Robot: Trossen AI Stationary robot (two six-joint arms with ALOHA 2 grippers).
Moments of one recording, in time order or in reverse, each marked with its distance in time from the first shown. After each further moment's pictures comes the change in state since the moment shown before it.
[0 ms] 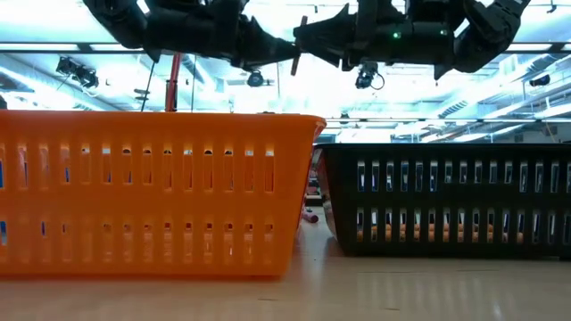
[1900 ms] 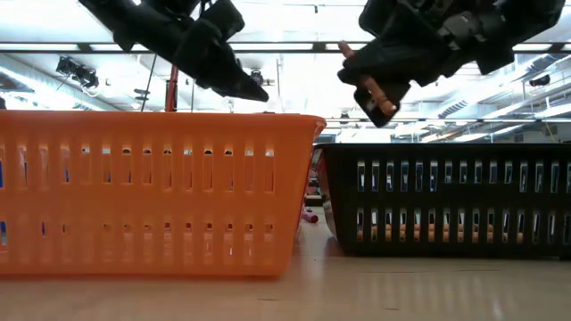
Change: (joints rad) left arm -0.046 -0.103 -0.002 -0.472 -0.127 -0.112; right arm 0.287 0.011 0.000 -0.503 -0.168 0.607
